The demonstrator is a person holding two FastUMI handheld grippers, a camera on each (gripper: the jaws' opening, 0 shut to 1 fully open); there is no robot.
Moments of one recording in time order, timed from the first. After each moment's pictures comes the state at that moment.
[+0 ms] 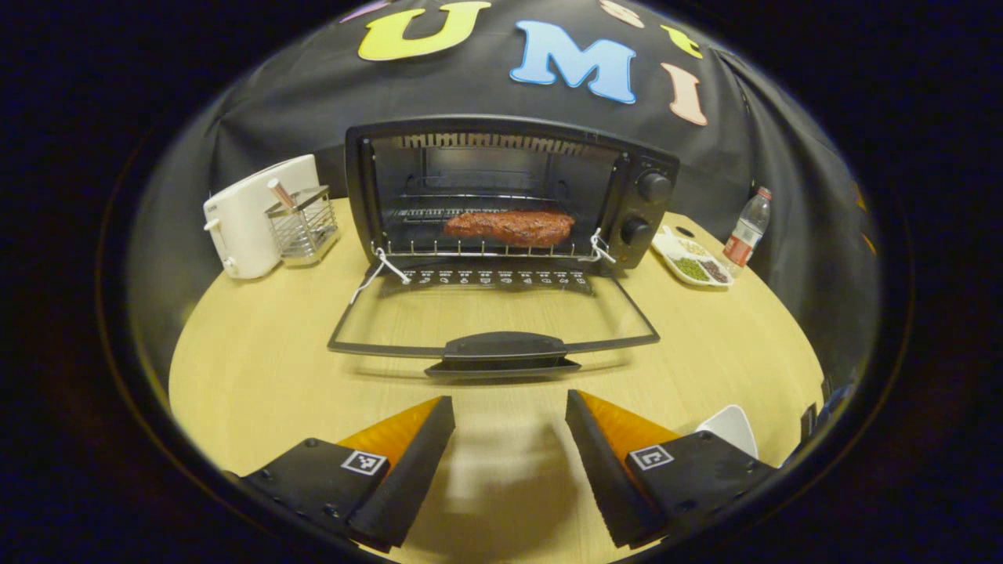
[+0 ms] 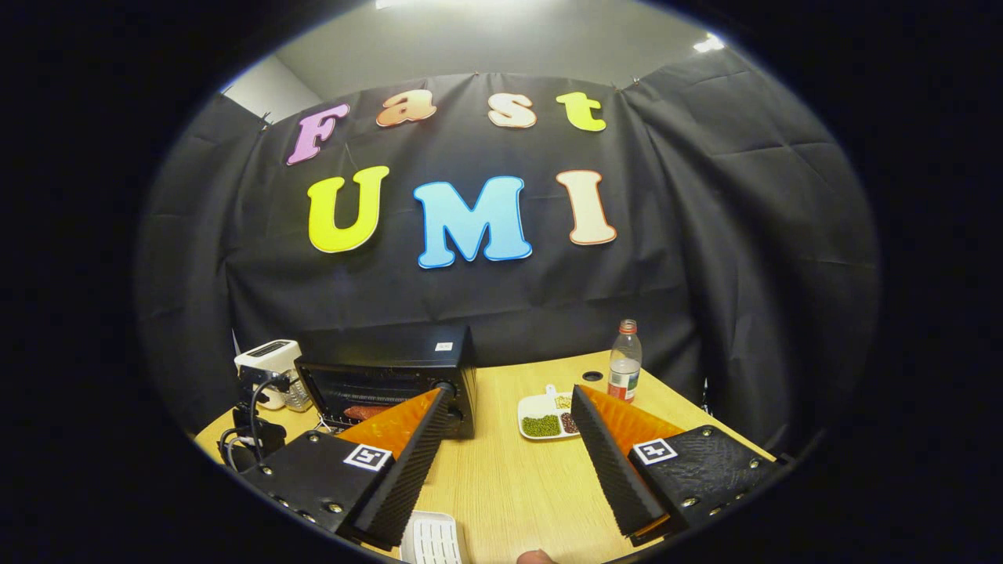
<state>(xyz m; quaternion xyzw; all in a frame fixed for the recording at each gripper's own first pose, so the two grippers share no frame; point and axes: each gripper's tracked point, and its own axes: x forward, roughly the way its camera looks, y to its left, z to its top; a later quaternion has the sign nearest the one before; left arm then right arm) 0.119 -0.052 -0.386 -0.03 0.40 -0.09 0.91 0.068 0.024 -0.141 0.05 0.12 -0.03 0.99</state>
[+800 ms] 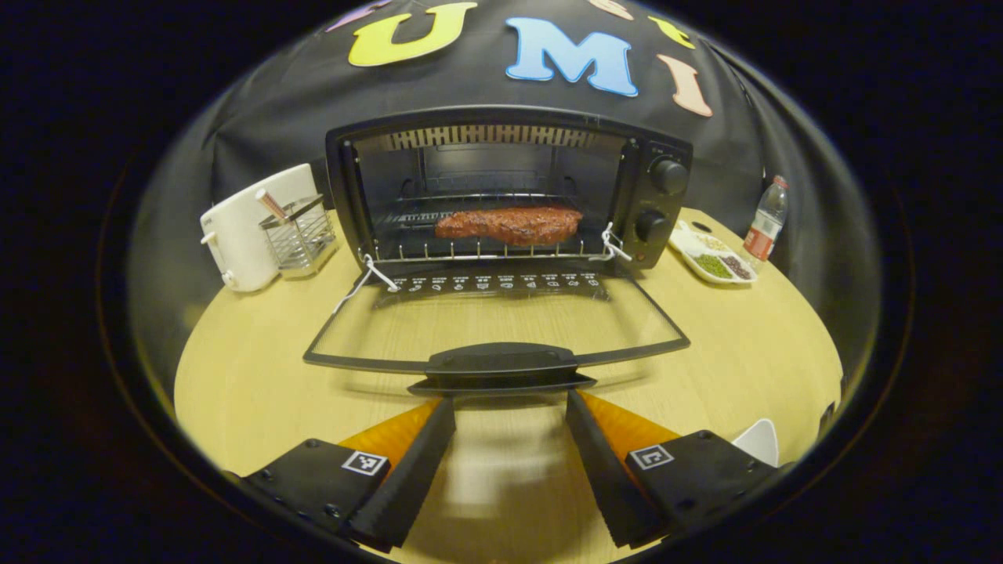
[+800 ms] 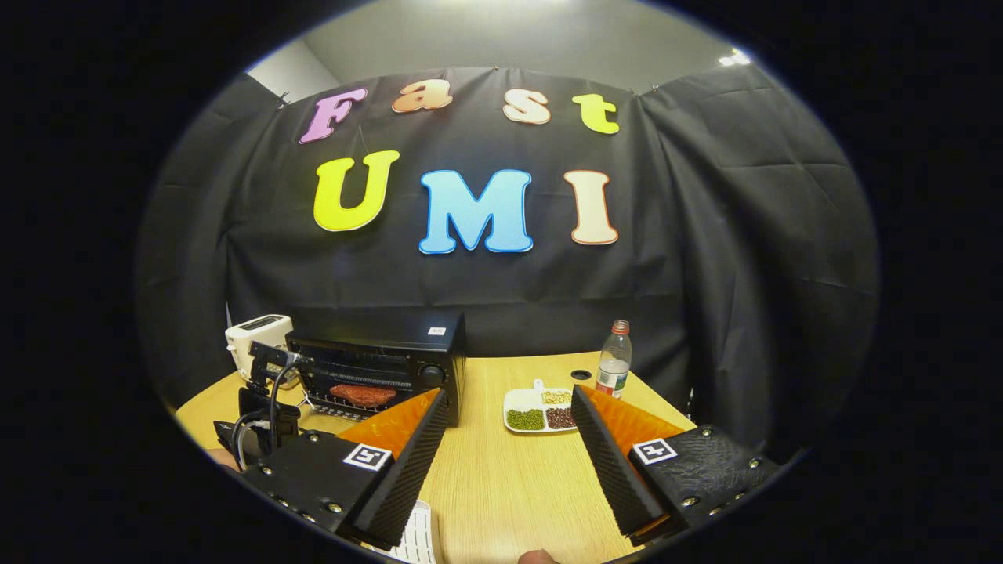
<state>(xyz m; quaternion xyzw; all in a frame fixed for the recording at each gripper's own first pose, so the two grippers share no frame) 0.135 -0.055 -0.387 -0.01 0.38 -0.07 0.92 0.068 0.026 -0.146 0.01 0.13 -0.01 0.99</state>
